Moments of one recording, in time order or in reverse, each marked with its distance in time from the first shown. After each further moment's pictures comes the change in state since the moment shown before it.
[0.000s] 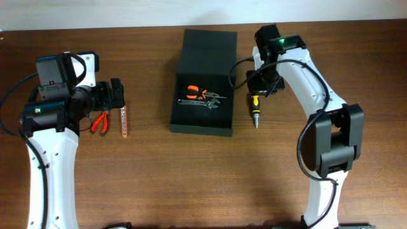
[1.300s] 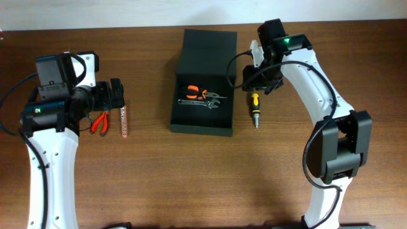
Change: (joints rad) left arm 0.000 0.000 0.000 0.000 -0.002 0.000; right arm 0.000 -0.067 -0.026 0.058 -0.083 -0.033
